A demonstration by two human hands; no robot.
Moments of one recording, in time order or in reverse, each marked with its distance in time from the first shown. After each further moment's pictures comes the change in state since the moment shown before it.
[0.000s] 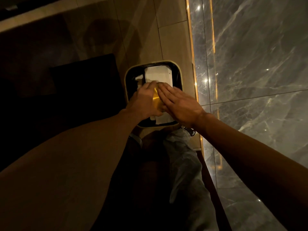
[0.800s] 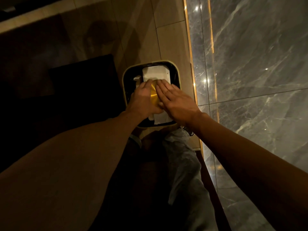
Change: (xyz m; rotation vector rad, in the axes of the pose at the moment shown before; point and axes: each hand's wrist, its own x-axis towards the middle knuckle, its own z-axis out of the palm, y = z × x) left_hand 0.003 0.000 0.009 -0.106 0.062 -0.089; right_hand 0.008 -0.004 0.000 0.036 0.070 0.068
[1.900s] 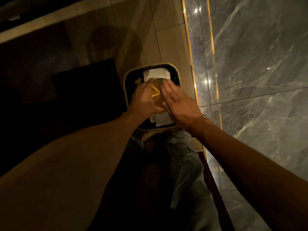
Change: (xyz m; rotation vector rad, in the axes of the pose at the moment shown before) left_hand 0.008 0.003 -0.007 0.005 -0.039 -0.050; right_hand -0.011 -0.007 -0.004 0.040 0.127 0.093
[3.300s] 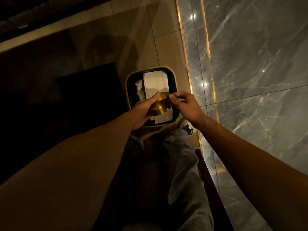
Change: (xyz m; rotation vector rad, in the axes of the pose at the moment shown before) left_hand -0.043 0.020 -0.018 -0.953 -0.363 -0.551; right_hand -0.023 -0.013 -0.038 1.120 0.072 0.657
